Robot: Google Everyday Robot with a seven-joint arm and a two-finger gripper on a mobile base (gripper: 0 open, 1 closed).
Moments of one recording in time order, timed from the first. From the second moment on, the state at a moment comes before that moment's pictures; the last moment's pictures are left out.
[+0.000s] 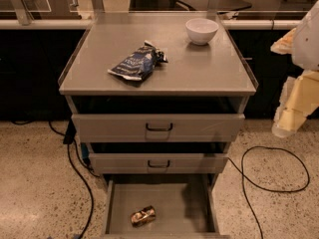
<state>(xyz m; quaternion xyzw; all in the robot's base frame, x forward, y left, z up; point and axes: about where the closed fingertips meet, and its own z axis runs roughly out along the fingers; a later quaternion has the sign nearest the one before) 0.438 -0.217 0.976 -0.60 0.78 -0.03 0.16</state>
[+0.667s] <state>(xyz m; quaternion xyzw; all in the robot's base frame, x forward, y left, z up) 0.440 -0.213 0.977 -0.60 0.78 -0.05 0.16</state>
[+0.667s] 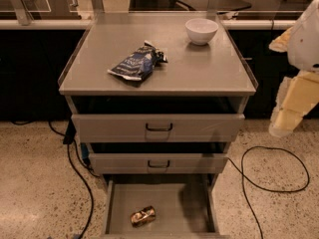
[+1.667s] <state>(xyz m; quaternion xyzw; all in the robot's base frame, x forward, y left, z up) 0.433 -0.192 0.905 -0.67 0.72 -0.06 0.20</state>
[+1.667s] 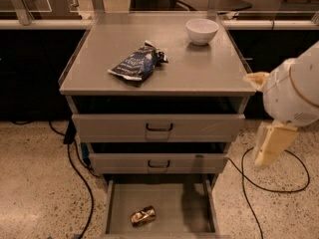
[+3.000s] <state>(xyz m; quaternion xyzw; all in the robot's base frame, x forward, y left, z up) 0.452 -0.189 0.662 -0.71 0.66 0.06 0.23</state>
